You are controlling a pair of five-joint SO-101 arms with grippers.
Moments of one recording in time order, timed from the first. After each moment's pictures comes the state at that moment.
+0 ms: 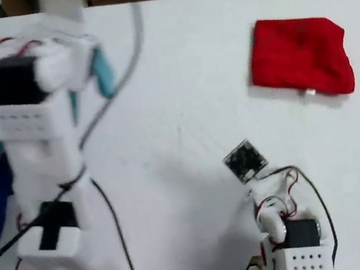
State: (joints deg) left arm 4.9 9.4 -58.4 101.4 -16.7; right arm 1.3 -101.8 96.5 66.8 39.1
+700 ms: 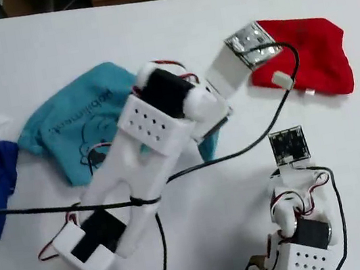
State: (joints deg) left arm 34.8 9.8 -36.8 101.4 -16.7; right arm 15.3 -101.8 96.5 60.5 27.1
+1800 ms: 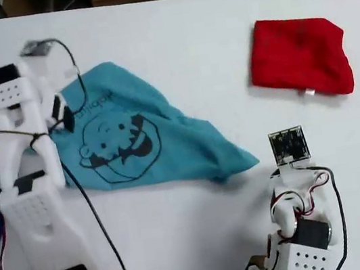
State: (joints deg) left arm -20.3 38.5 -32.7 89.4 -20.1; right arm 15.3 -101.8 96.5 60.5 27.1
